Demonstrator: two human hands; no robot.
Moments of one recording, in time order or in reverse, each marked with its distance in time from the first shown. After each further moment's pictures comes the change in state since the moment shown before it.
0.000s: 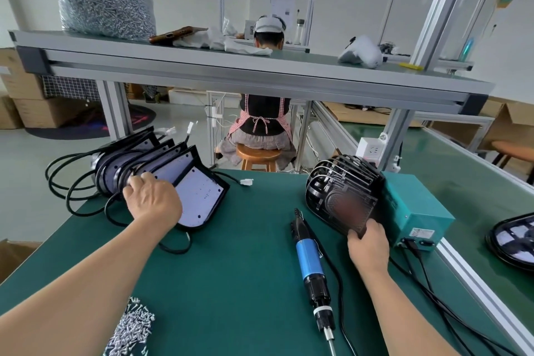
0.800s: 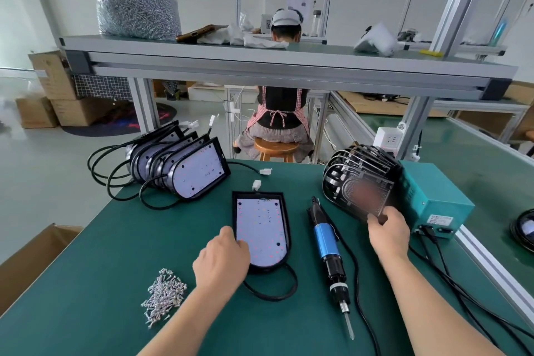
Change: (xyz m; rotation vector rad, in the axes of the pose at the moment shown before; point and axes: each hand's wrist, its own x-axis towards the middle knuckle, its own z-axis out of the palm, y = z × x) left_hand -0.161 0.014 0.018 -0.586 -0.232 0.111; right_hand -0.001 0.004 -0.006 0.108 -0.010 0.033
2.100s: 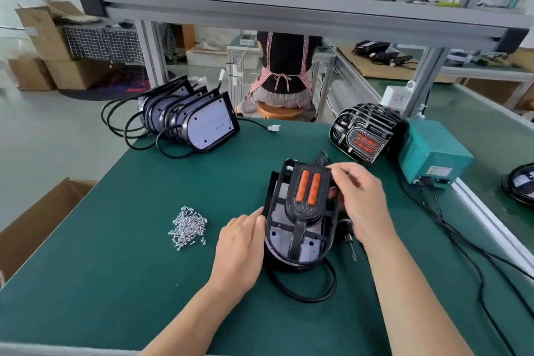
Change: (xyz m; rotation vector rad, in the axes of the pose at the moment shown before) left_hand -0.089 -0.042 0.006 -0.355 0.037 0.385; right_hand -0.142 -0.087 -0.031 0.578 -0.330 -0.125
